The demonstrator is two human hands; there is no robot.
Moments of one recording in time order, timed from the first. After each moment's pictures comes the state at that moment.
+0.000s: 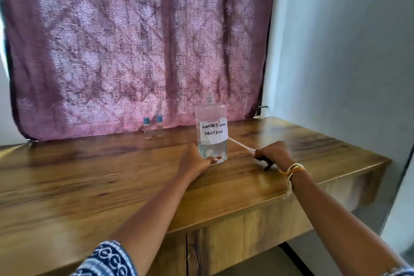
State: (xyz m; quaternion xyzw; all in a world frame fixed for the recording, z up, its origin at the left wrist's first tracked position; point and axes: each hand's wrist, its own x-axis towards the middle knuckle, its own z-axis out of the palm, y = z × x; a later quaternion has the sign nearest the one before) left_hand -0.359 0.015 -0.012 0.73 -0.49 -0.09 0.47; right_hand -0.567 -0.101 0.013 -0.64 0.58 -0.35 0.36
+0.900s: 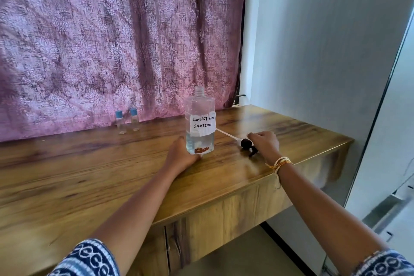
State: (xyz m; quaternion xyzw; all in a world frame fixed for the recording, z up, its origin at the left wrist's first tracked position) left_hand -0.372 0.000 -0.022 0.73 -0.55 -0.09 0.40; right_hand -0.594 -0.080 0.008 -0.60 0.58 -0.44 0.32
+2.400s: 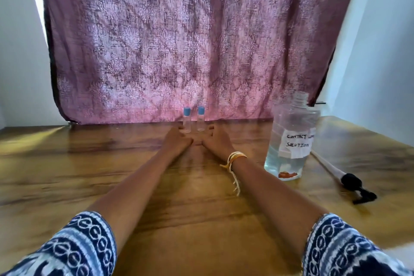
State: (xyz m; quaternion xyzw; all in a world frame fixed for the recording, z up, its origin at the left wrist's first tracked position) left_hand -0.158 0.012 -0.008 0.79 -0.38 -0.08 0.47; right_hand -0.263 -0.080 -0.009 -0.82 0.36 -0.30 0.33
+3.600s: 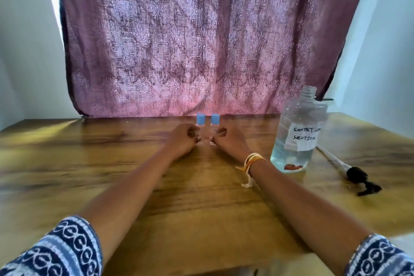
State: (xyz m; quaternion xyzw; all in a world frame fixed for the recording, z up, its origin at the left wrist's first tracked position) left_hand -0.161 0.039 -0.012 0.77 -0.45 -0.06 0.45; right_hand -0.296 -0.057 -0.008 -0.83 0.33 -0.33 0.32
